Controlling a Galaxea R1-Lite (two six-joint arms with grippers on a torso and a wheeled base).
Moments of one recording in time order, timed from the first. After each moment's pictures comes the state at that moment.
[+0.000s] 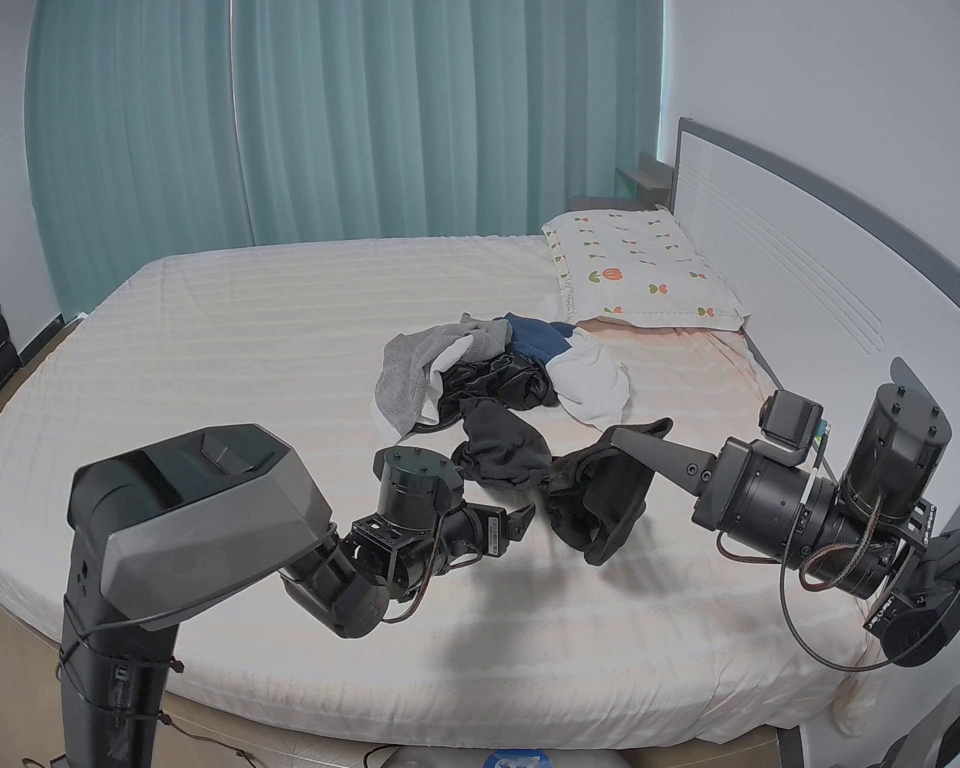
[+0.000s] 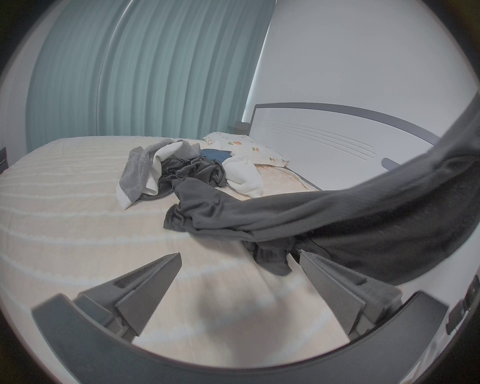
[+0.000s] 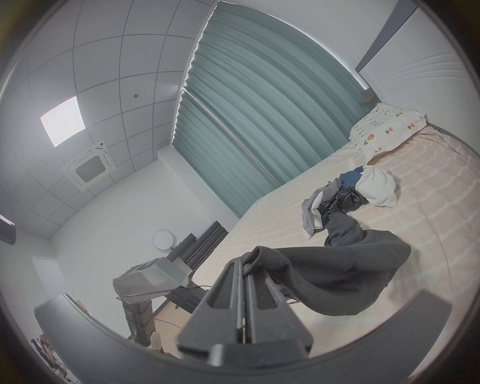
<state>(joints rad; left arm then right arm) -0.59 2.38 -1.06 -0.94 0.06 -0.25 0.64 1.64 -0.47 -1.22 0.18 0.66</state>
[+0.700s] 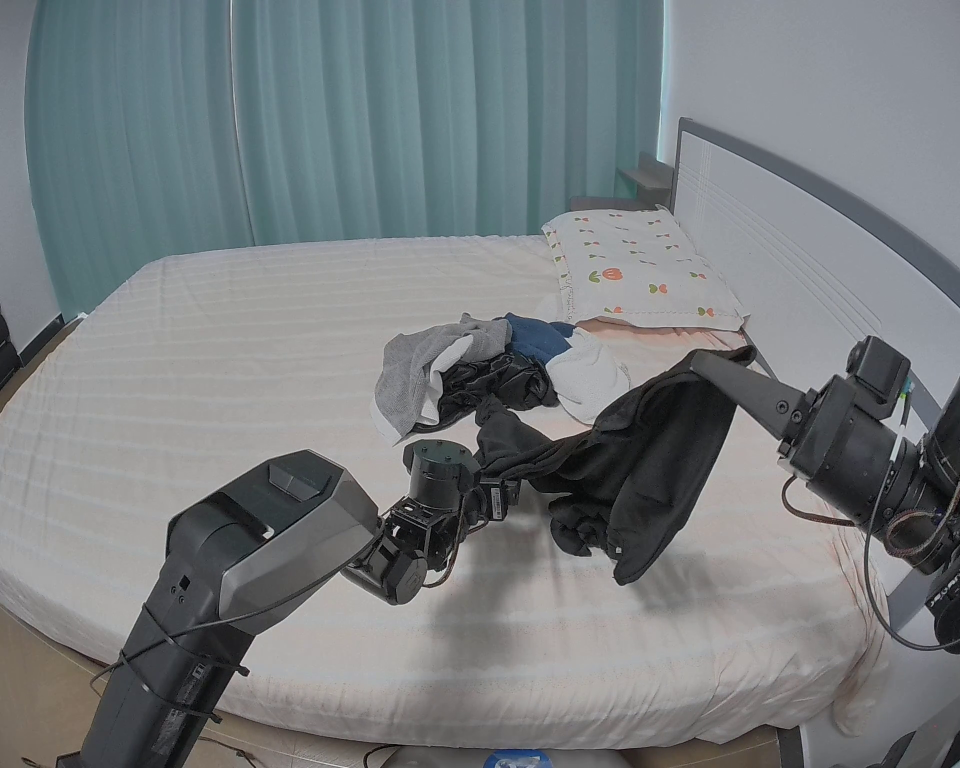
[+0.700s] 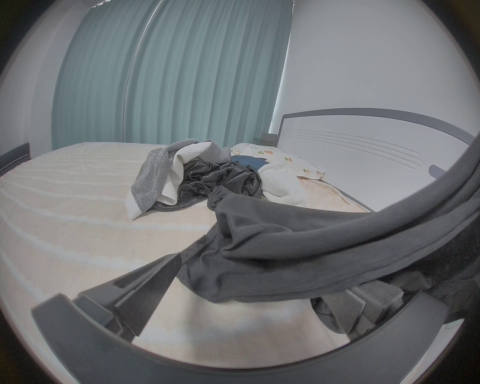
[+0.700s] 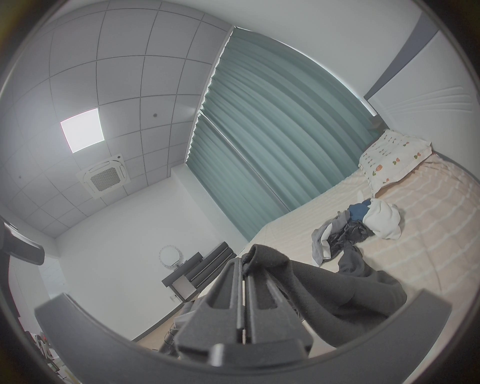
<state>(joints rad) -0.54 2.67 -1.51 -0.86 0.20 -0.26 0.59 1.46 -0.46 -1.21 0.19 0.66</state>
